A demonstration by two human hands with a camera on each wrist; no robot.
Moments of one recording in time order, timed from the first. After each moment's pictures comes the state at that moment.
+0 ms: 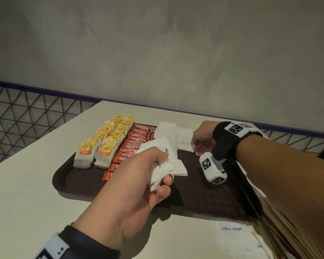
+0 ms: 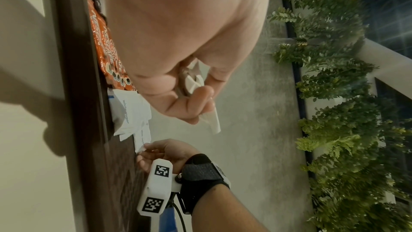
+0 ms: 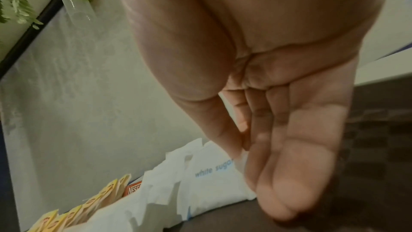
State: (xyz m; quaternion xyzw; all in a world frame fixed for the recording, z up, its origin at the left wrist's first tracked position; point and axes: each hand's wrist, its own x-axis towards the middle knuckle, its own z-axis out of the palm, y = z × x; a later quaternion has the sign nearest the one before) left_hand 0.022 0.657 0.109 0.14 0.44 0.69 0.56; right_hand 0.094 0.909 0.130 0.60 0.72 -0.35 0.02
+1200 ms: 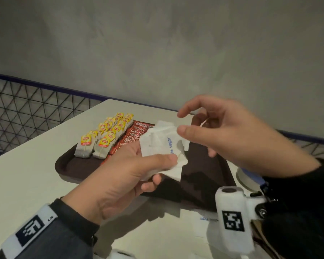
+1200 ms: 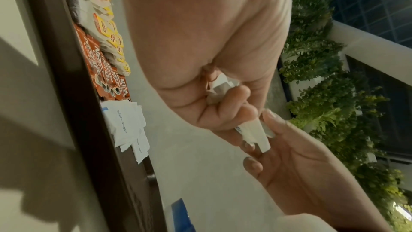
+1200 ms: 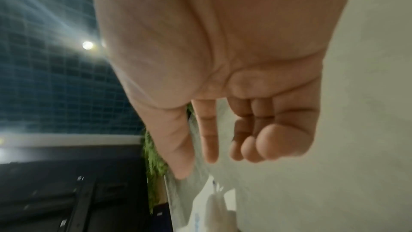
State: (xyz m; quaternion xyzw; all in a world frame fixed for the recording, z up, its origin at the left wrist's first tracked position) left_hand 0.038 0.639 0.116 0.37 0.44 0.64 0.51; right_hand 0.194 0.748 0.198 0.23 0.87 -0.34 -0.26
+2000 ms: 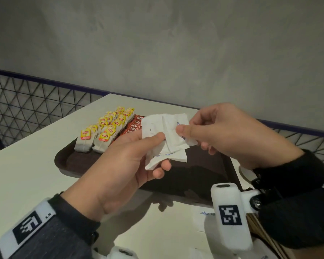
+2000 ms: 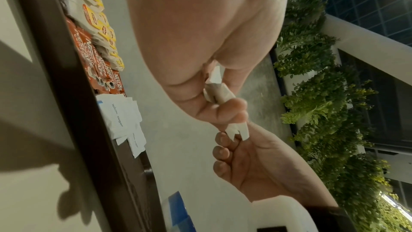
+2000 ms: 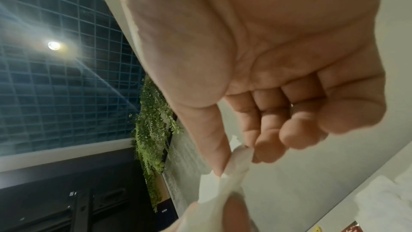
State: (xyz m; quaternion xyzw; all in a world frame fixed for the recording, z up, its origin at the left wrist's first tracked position) left_hand 0.043 0.644 0.116 0.33 0.42 0.69 0.49; right_hand 0.184 0.764 0.183 0.34 0.84 -0.36 -0.22
